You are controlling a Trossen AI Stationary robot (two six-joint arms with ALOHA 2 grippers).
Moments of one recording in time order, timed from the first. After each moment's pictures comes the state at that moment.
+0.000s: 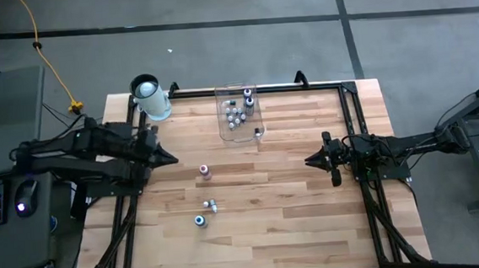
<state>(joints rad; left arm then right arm) -0.01 0.57 0.79 -0.68 0.11 -0.17 0.05 0.24 0.01 0.02 0.00 0.22</state>
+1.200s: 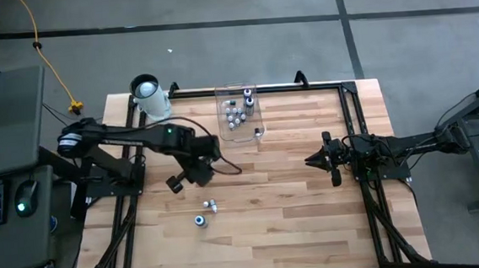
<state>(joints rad) -0.04 1.47 1.28 -1.10 0.29 0.82 0.05 0.24 0.01 0.03 0.00 0.22</state>
